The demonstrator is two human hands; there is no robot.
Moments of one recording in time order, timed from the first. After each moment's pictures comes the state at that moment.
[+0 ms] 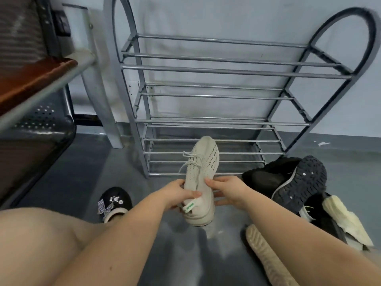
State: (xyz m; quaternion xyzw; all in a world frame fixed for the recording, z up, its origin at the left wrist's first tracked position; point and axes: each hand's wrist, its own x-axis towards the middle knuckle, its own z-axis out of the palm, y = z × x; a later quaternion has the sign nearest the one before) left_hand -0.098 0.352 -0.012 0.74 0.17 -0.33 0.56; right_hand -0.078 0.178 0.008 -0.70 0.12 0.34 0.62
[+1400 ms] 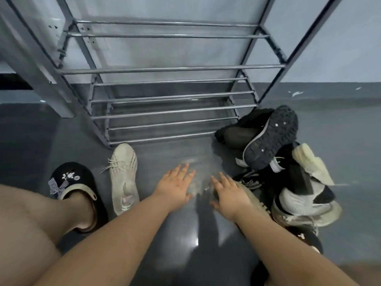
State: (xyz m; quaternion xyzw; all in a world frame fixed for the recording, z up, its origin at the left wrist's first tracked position) left_hand -0.130 0.255 -0.096 0.94 -0.22 -0.26 0.03; right_hand -0.156 0.074 -0.102 -0.95 -0.05 0.31 0.03
